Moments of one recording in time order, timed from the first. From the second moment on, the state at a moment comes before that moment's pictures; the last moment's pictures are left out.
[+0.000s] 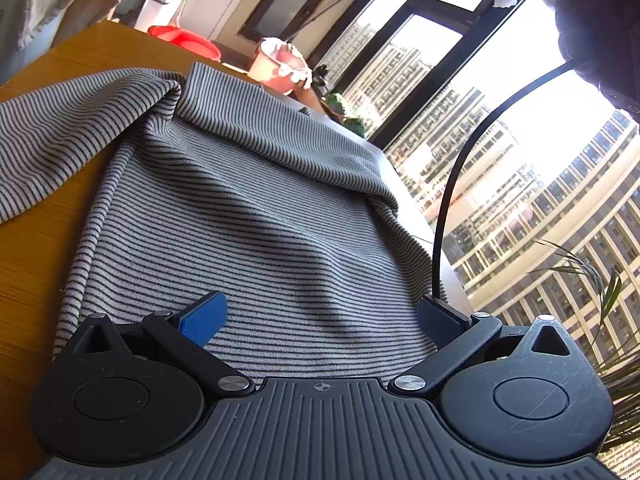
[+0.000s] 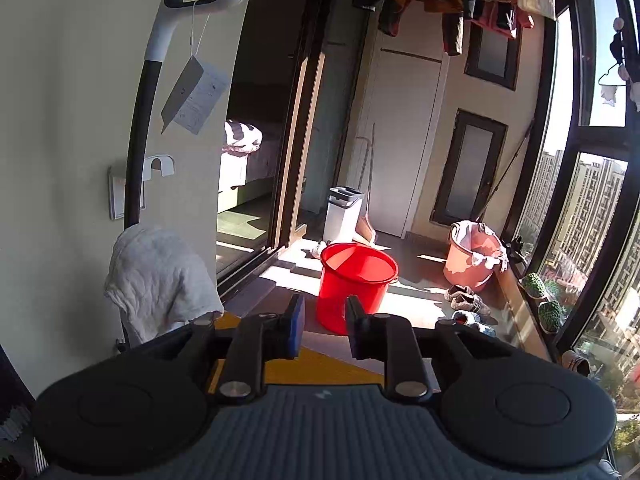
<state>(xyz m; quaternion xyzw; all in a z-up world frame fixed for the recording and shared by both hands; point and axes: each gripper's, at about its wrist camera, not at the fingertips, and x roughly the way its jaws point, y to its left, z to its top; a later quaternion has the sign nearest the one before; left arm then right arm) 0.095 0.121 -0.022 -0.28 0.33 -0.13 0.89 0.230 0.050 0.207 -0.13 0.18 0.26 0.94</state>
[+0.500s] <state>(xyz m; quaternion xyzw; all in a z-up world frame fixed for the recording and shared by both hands) 0.088 0.121 -0.023 -0.29 0.31 -0.12 0.89 0.163 -0.093 0.129 0.07 0.25 0.35 0.90</state>
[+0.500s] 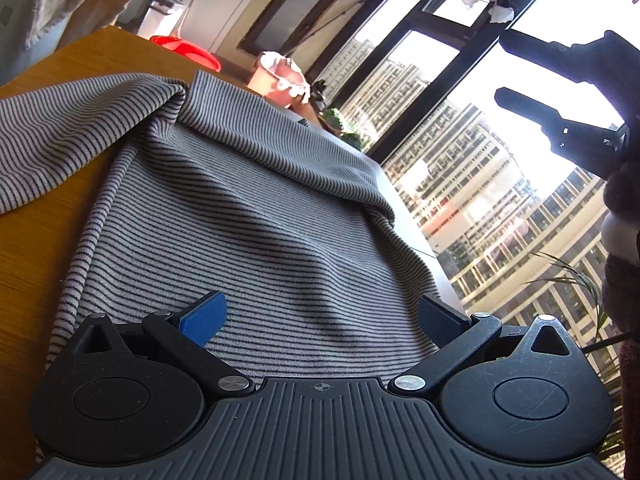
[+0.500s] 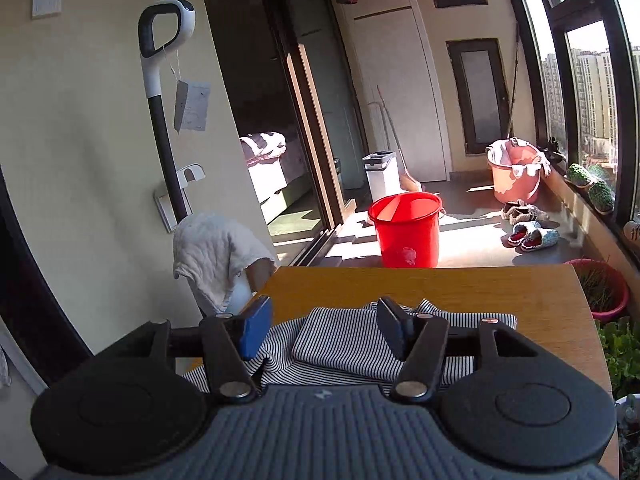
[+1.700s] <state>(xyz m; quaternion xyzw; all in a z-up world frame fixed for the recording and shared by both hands) 0.002 0.260 0.002 -0.28 0.32 0.25 0.87 0.058 -0.085 -0.008 0.21 0.35 0.51 0.76</state>
